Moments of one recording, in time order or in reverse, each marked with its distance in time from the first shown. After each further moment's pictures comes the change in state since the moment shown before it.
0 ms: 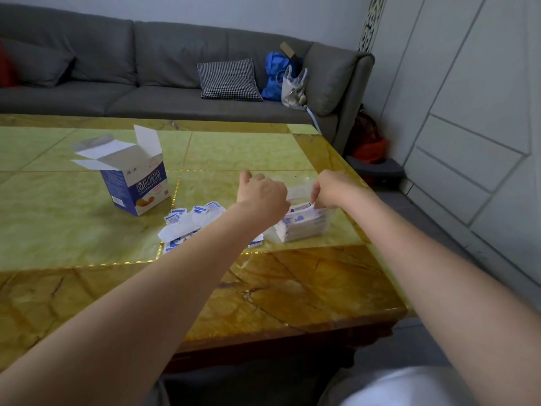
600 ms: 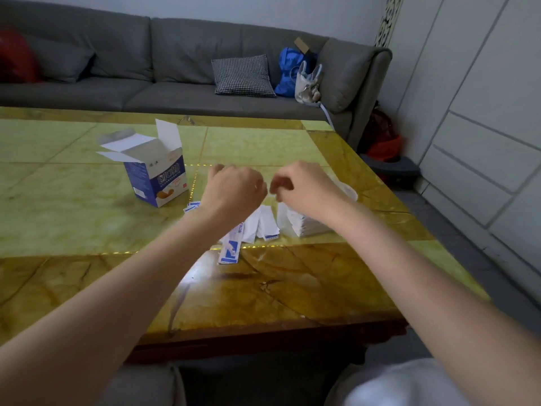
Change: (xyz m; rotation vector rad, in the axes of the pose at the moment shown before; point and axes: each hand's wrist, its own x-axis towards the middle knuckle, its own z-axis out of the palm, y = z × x) left_hand -0.043 -0.057 -0.008 -0.175 0.256 -0.054; right_hand -0.067 -0.069 -0.006 0.277 0.151 -0.447
